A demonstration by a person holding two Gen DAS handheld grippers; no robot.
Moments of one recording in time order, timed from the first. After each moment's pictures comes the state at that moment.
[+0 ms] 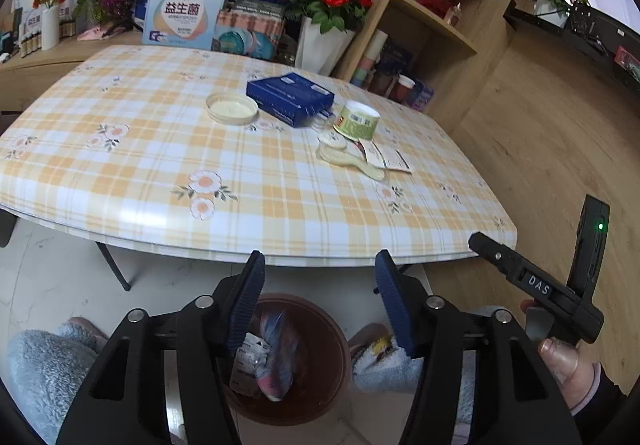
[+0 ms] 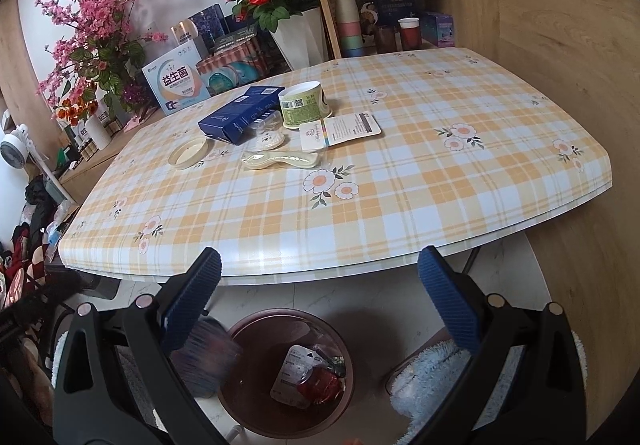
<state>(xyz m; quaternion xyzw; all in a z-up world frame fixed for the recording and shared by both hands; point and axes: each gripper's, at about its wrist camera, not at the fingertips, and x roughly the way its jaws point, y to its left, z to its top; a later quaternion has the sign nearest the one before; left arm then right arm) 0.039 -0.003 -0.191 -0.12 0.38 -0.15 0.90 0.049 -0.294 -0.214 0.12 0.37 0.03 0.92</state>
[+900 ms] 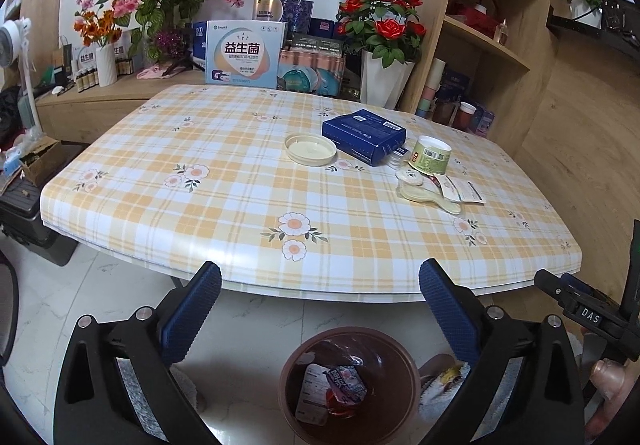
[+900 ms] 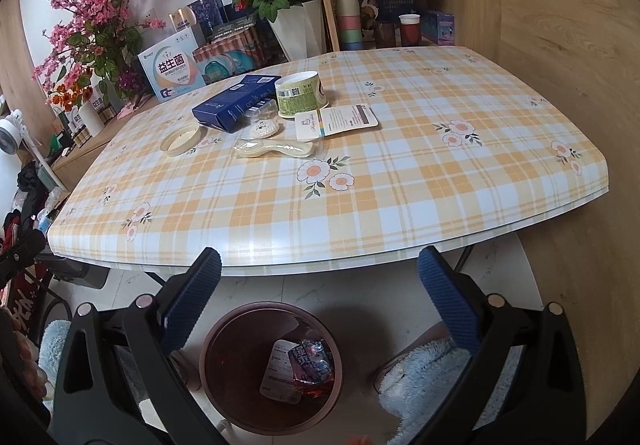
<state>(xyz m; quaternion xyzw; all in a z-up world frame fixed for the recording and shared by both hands) 0.045 0.028 -0.181 -0.07 0.34 -0.04 0.94 0.055 -0.292 -0.223 0.09 0.38 0.02 0.92</state>
